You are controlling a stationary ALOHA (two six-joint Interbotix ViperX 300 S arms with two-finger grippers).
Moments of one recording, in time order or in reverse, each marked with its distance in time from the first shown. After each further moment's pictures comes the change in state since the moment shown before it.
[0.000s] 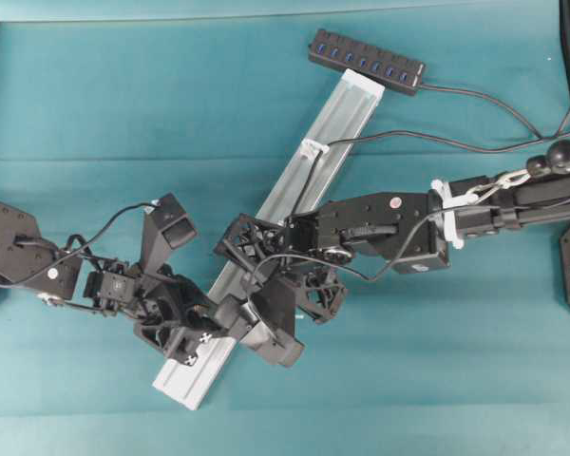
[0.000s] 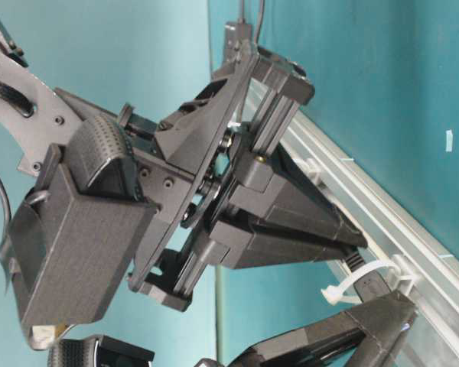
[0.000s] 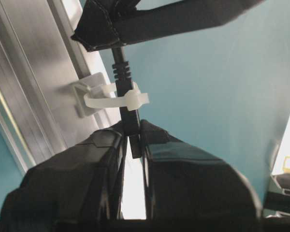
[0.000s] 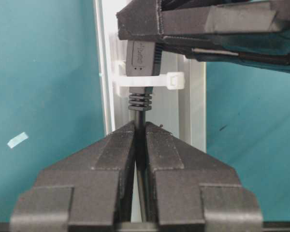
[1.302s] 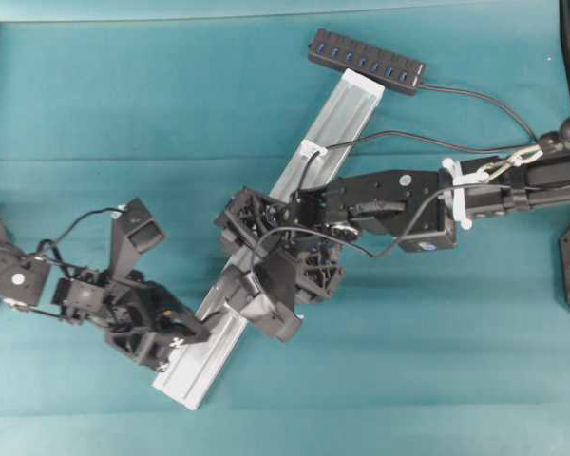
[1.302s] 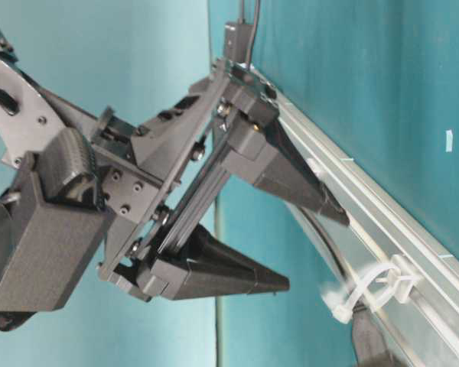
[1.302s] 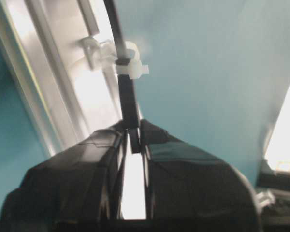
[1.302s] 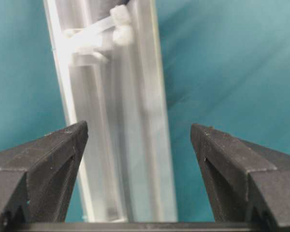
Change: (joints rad) left arm -0.058 -0.109 0.094 0.000 0.034 -0.089; right arm -0.046 -0.040 0.025 0.000 -0.061 0.000
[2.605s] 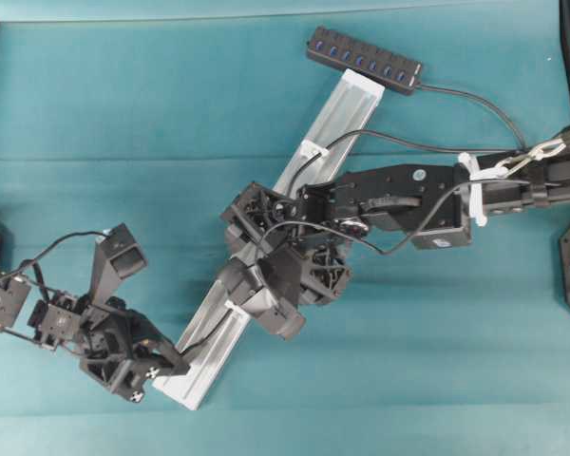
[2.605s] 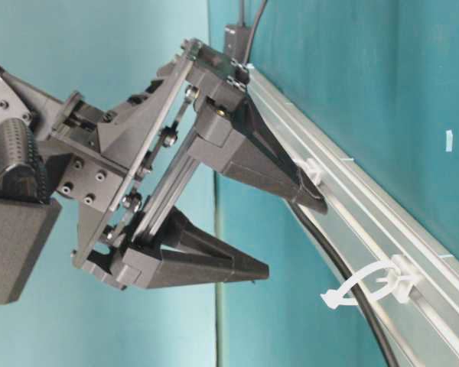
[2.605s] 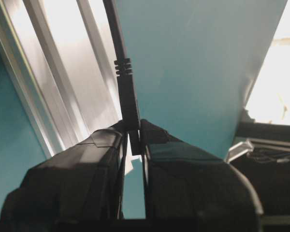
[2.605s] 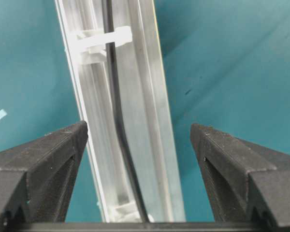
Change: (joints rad) left arm -0.115 -0.041 0.026 0.000 0.014 -0.084; right arm -0.002 -0.052 0.012 0.000 0.041 0.061
